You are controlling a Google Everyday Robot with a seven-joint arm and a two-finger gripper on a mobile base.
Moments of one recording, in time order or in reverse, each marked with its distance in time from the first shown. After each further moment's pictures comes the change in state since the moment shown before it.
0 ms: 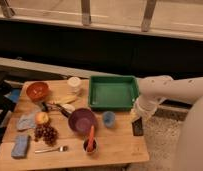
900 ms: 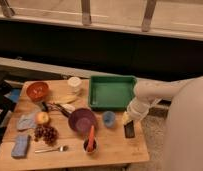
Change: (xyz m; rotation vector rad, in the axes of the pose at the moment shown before) arm -0.006 0.034 0.057 -0.109 0.061 -0.056
